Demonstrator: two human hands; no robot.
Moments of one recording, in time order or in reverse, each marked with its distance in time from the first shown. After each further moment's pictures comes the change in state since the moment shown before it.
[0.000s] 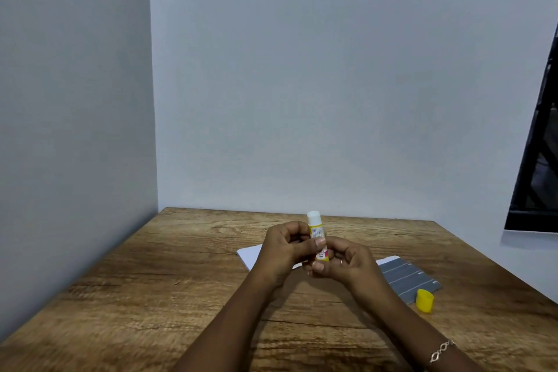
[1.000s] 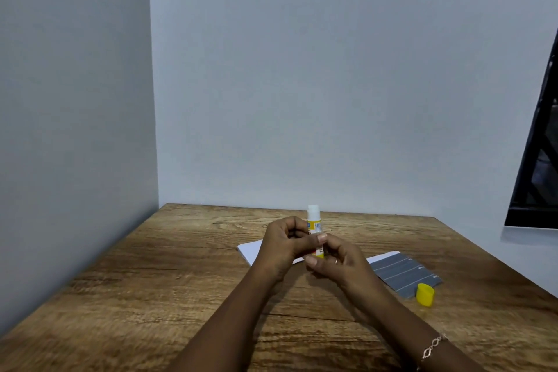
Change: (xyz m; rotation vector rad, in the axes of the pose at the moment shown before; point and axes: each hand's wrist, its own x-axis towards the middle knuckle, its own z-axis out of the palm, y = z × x) left_hand 0.001 -0.002 -0.001 0.008 0.038 -0.004; right_hand -0.003 0.005 0.009 -0.063 -0.016 0.053
